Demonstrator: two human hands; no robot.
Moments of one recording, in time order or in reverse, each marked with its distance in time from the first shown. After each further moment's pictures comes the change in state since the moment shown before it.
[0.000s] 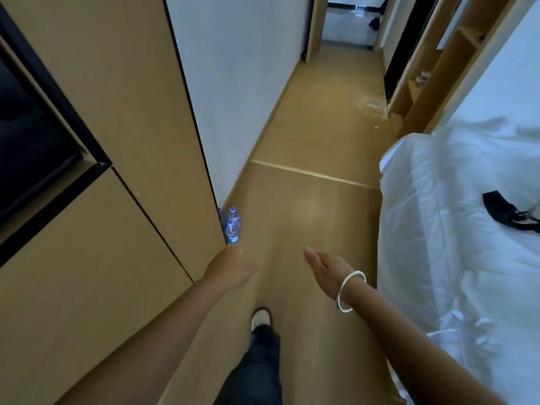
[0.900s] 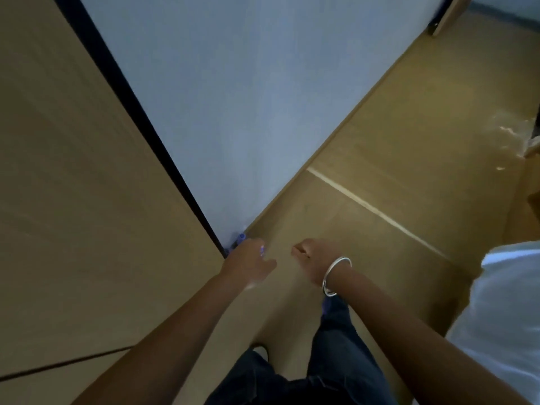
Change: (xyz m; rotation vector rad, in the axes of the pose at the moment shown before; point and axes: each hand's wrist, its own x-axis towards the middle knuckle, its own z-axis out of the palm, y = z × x) left_hand 0.388 0.051 -0.110 -0.210 0.036 -0.268; right_hand 0.462 -0.147 -0.113 -0.365 -0.308 -0.351
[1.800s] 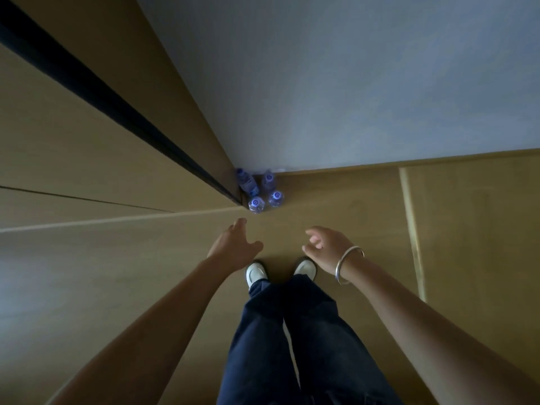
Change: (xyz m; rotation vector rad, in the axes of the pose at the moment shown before) left_hand 0.125 -0.022 0.125 -0.535 0.230 -0.778; right_hand 0.225 0.100 -0.015 -0.327 -0.636 -0.305
